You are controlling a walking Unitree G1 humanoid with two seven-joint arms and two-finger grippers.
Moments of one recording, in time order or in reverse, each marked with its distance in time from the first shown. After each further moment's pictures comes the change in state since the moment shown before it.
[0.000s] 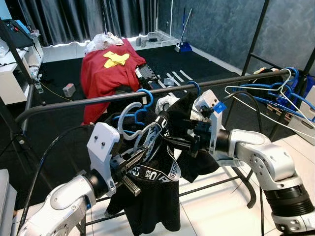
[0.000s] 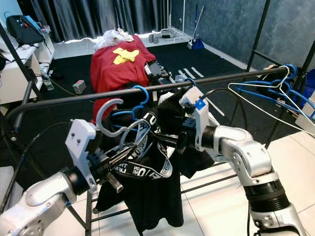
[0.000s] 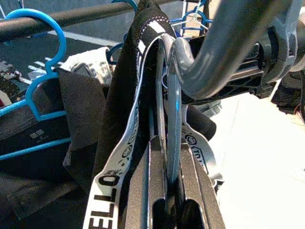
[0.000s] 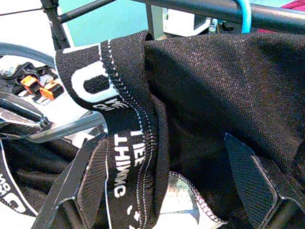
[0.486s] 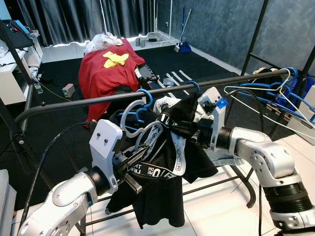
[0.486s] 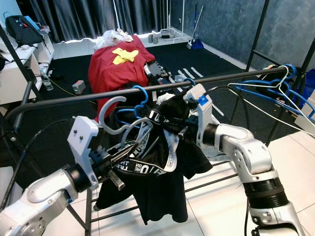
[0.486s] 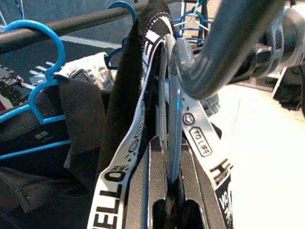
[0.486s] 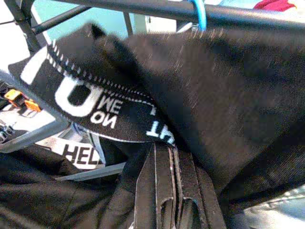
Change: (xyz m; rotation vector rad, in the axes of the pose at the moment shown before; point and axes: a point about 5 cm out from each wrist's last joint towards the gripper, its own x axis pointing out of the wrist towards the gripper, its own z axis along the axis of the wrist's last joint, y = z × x) left arm 0.001 0.002 0.004 0.045 0.010 -0.004; right arm -0.004 -0.015 0.002 0.044 -0.014 -0.079
